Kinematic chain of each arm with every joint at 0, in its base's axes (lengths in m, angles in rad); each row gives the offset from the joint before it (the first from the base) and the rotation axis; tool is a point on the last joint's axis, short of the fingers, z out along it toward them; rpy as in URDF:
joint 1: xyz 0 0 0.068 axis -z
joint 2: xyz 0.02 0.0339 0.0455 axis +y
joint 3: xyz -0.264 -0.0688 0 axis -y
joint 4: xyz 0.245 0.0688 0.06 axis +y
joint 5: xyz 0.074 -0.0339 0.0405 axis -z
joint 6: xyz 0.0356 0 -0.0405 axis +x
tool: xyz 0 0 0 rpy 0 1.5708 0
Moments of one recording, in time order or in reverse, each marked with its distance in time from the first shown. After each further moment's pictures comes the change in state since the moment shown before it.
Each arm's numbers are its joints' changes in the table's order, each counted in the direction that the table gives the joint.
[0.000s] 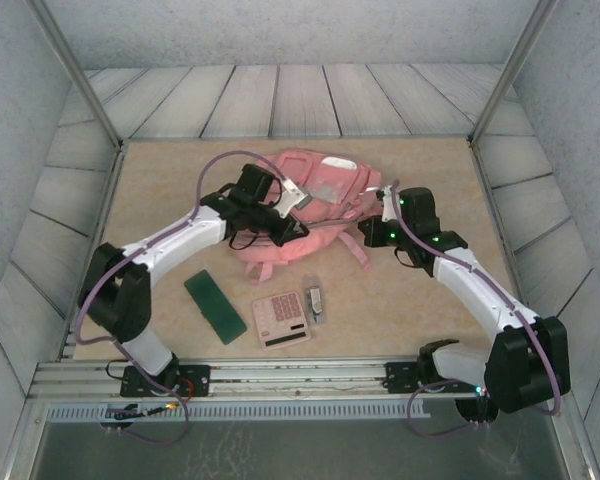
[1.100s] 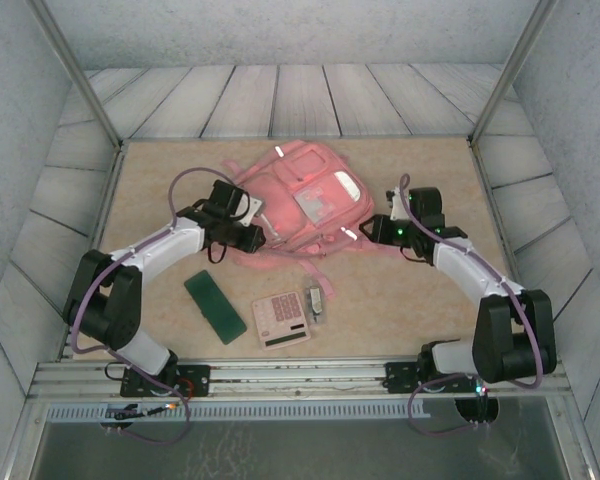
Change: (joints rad) left arm -0.148 -0.050 -0.213 -0.004 -0.304 -0.147; right arm 0.116 0.155 0.010 -0.053 -0.145 0.029
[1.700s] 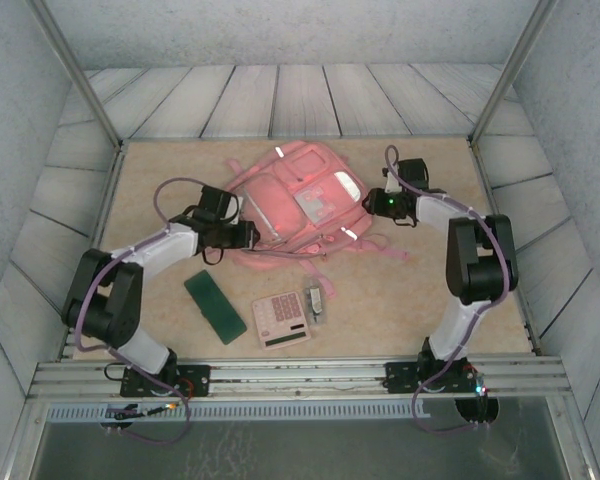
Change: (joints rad) left arm -0.073 0.027 -0.097 -0.178 0.024 -0.249; right arm 0.036 0.504 0.352 -0.031 0.141 -0.045
